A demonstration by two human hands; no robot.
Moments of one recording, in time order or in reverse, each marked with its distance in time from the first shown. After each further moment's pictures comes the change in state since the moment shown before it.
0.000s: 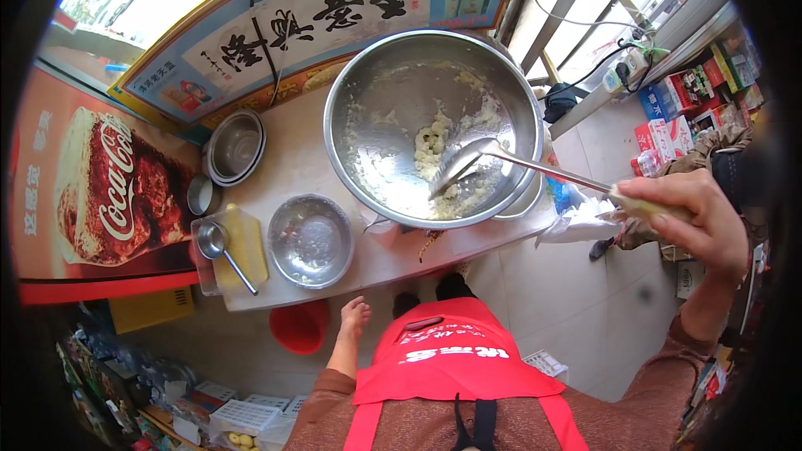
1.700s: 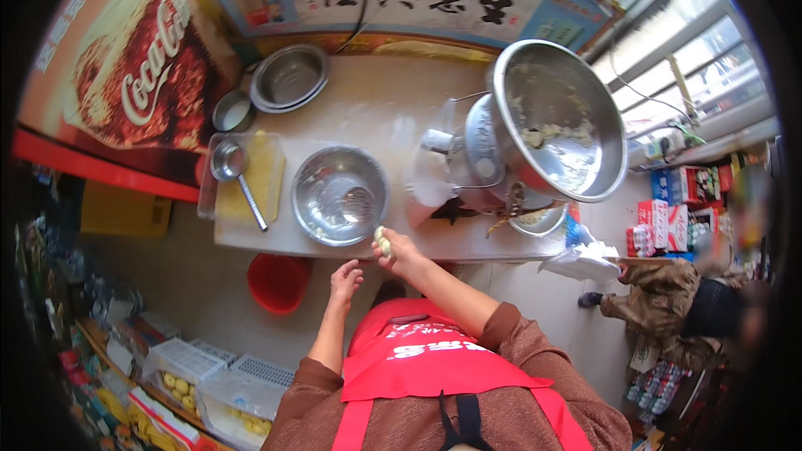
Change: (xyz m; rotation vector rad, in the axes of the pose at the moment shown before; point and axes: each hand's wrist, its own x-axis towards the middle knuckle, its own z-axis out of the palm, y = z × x) left_hand -0.031 0.006 -0.055 -0.188 0.040 0.315; right_hand 0.197 -0.019 0.534 1.579 -0.252 1.000
